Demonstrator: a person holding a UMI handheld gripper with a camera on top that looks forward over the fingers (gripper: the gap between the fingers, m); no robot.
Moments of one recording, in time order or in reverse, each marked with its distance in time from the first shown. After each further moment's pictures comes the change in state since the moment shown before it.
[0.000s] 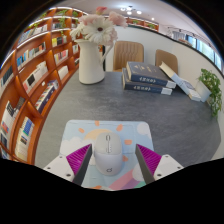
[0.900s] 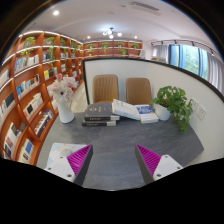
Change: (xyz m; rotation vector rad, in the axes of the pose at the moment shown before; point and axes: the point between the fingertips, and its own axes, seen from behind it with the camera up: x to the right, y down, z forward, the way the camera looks) arm 0.241 -0.073 -0.231 0.275 0.038 0.087
